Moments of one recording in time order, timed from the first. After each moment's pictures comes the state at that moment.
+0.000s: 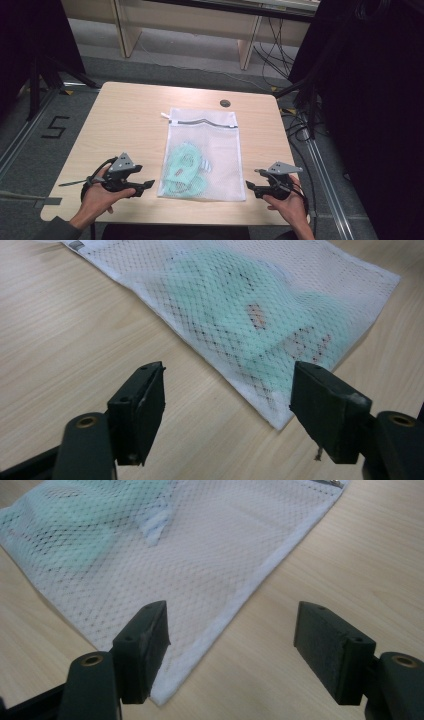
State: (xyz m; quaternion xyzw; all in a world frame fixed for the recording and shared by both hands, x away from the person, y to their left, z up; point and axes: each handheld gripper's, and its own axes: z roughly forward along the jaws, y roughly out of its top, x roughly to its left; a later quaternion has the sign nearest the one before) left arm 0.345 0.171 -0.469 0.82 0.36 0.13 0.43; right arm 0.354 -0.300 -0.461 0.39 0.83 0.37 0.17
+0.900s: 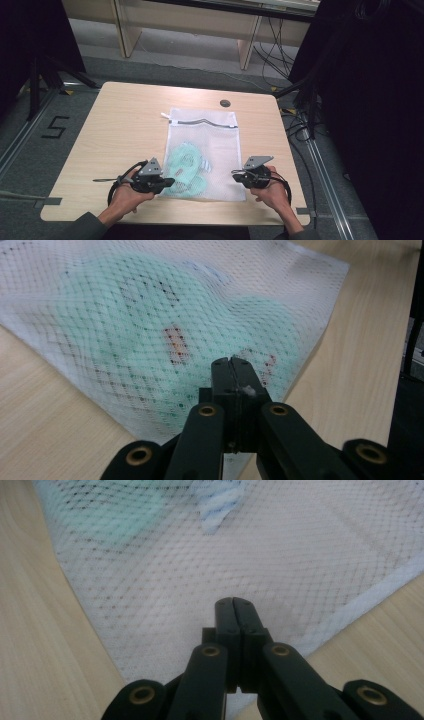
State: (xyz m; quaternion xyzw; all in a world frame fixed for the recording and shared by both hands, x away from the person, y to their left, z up) left arm 0.357 0.108 -0.488 0.85 0.28 0.09 0.44; right arm 0.389 -0.254 -0.477 0.28 0.90 0.33 0.12
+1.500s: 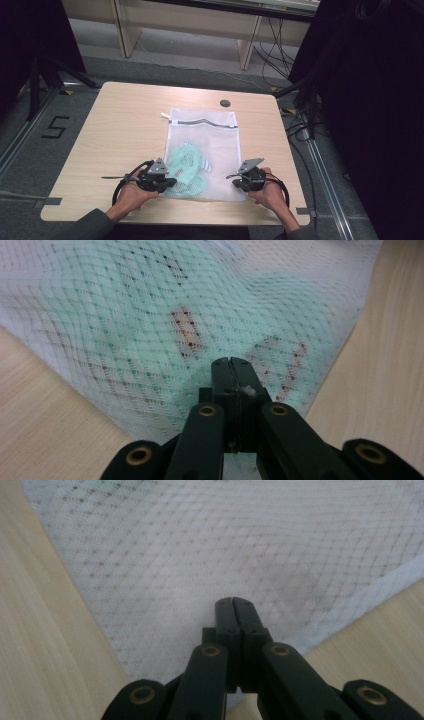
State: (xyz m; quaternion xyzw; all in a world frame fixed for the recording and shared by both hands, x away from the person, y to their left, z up) left arm 0.370 0.100 -0.503 0.87 0.28 0.09 0.40; right arm 0.392 -0.246 -0.491 0.25 0.93 0.26 0.10
